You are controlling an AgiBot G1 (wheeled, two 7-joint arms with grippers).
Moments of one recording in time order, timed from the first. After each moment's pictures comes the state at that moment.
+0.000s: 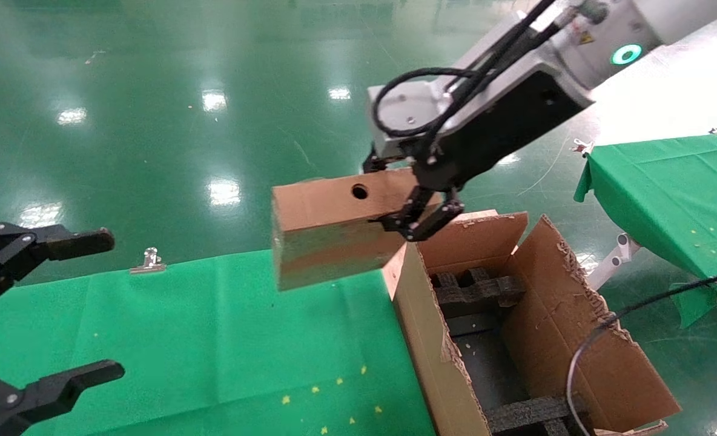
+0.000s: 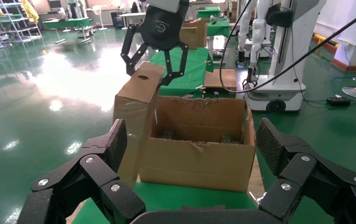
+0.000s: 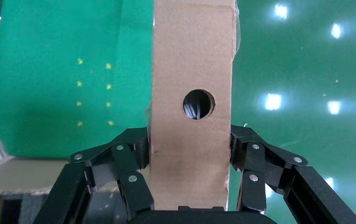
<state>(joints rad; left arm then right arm) -1.09 0.58 0.35 -1.26 0.67 1.46 -0.15 2.25 -0.88 -1.32 0.92 -1.29 -1.60 0.14</state>
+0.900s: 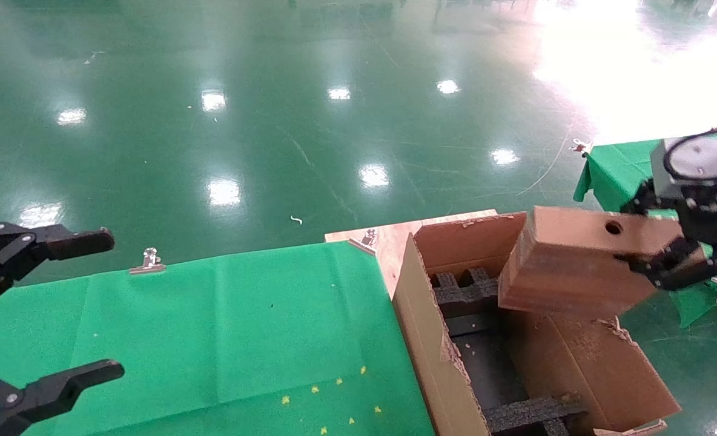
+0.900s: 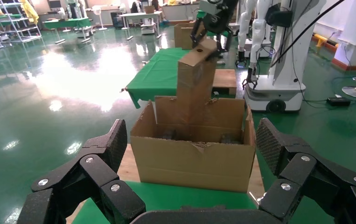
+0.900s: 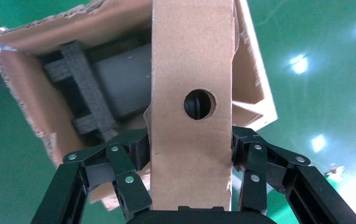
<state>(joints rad) -1.09 0.58 0.35 -1.26 0.67 1.46 -0.15 2.67 -0.45 -1.89 1.01 -1.29 -1.59 0.19</state>
